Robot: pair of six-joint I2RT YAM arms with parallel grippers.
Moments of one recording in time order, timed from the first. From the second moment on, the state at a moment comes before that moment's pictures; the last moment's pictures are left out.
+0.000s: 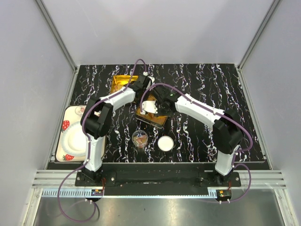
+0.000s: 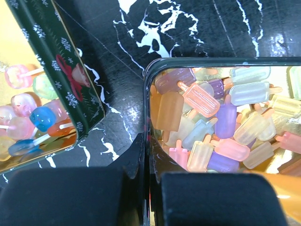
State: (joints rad) left arm -0.51 2.08 1.57 -0.47 -0.10 -0.06; right arm 0.76 1.84 1.52 -0.83 0.14 -0.94
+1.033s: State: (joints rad) left arm -0.50 2.08 1.56 -0.47 -0.08 -0.05; right arm 0.75 1.85 1.42 -0.70 0.06 -0.81
